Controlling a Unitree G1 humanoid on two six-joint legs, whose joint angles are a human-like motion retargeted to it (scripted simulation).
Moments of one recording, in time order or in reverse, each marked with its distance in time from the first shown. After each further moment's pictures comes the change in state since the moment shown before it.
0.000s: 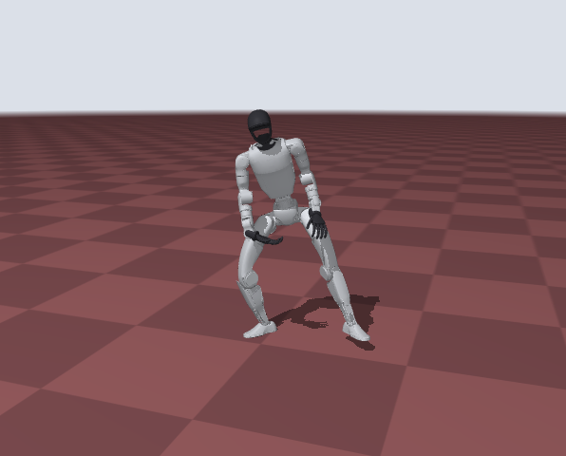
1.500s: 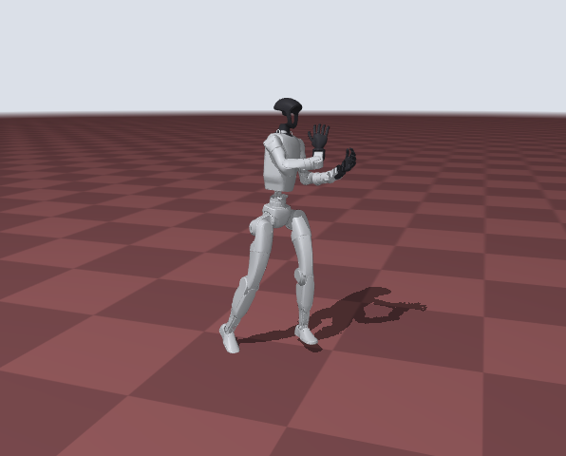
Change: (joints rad) left arm -0.385 0.046 -0.090 -0.728 -1.606 0.004 -1.087; right arm -0.372 -0.295 0.365 -1.009 -0.772 -1.371 -1.775; waist 0.264 -0.236 -0.191; left_leg 0.014 -0.570 -0.740 0.430 -0.429 0.261; right_leg 0.616 0.371 0.514 -0.520 0.473 0.069
